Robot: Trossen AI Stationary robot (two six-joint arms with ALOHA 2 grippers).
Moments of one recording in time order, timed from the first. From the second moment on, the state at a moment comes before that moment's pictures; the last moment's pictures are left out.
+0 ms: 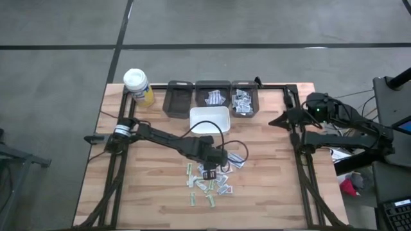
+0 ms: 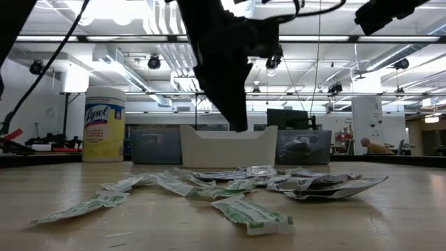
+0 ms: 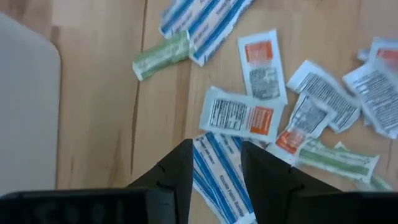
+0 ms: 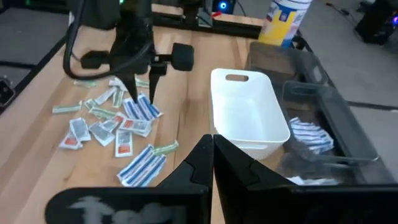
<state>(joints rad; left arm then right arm) -0.20 2.03 1.66 -0.79 -0.16 -0.26 -0.28 0.55 0.83 -0.76 -0.25 -0.22</state>
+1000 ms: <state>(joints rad) -0.15 2.03 1.50 -0.60 -0.09 -0.17 -0.28 0.46 0.73 -0.69 -0.30 -0.14</state>
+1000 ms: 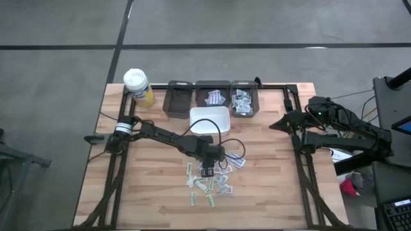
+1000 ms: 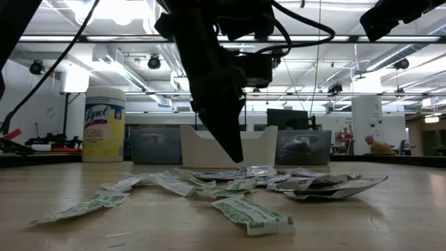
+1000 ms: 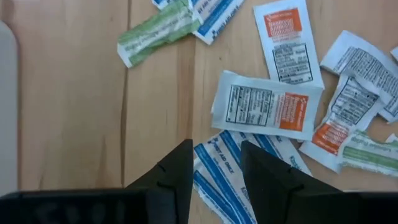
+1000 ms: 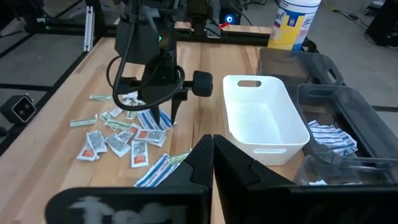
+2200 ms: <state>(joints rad) -0.12 2.03 1.42 -0.48 0.01 -0.29 -0.28 0.46 0.73 -0.69 -0.29 -0.14</state>
